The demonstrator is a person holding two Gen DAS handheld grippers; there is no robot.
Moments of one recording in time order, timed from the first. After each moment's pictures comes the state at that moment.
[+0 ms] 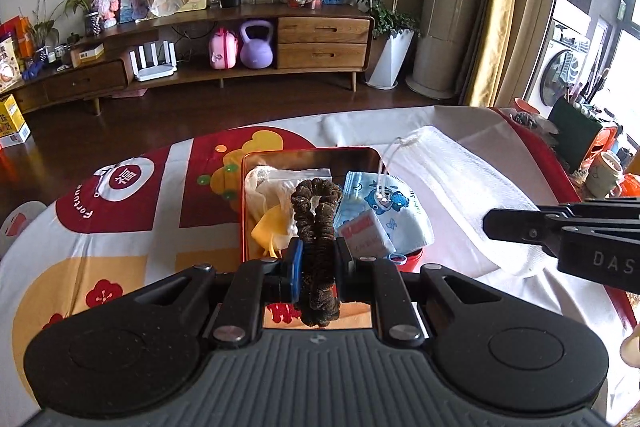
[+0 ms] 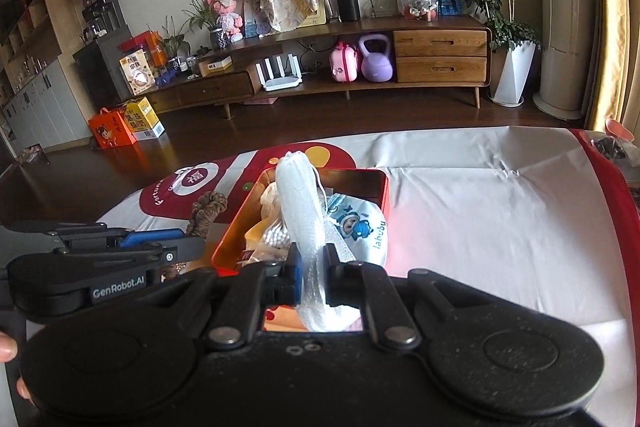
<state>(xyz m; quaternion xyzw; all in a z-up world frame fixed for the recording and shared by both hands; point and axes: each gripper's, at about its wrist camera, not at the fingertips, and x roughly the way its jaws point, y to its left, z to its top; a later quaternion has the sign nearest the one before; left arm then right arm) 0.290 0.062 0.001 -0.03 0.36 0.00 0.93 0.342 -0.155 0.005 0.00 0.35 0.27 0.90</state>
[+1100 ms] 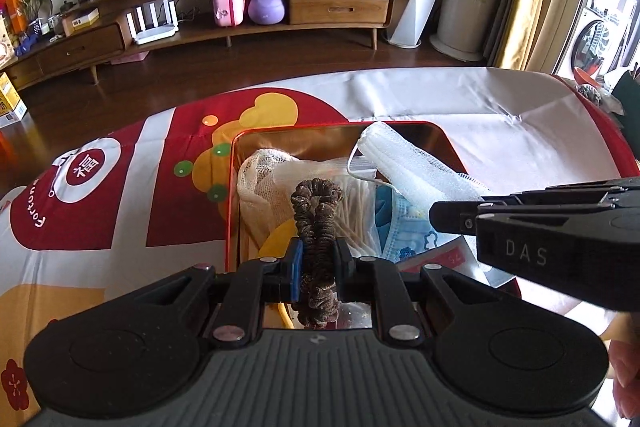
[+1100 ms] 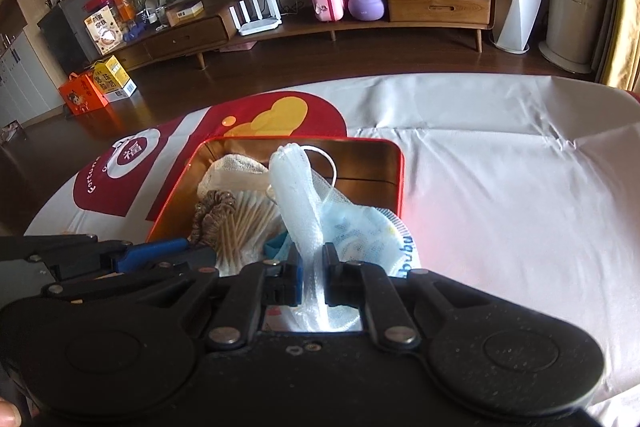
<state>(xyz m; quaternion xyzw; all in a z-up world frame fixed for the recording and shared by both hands) 0.404 0.075 -0.076 -0.03 0.42 0.02 0.90 0.460 -0.095 -0.076 -0.01 0.43 0.24 0.87</state>
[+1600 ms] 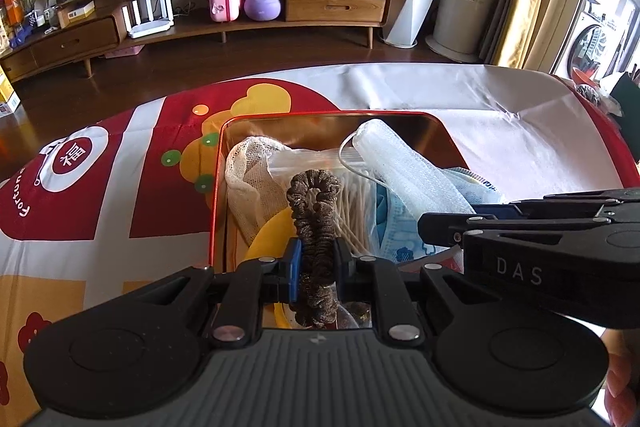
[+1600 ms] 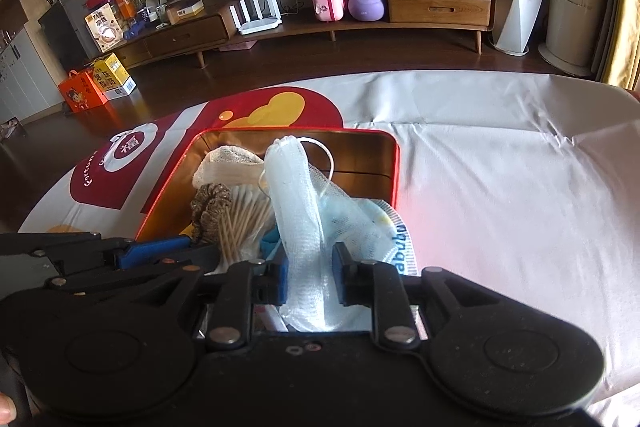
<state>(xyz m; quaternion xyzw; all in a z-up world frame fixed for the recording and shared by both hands) 0.404 0.075 -0.088 -0.05 0.43 0.01 0.90 0.460 -0.097 -0.085 -0.02 0.43 0.24 0.87</state>
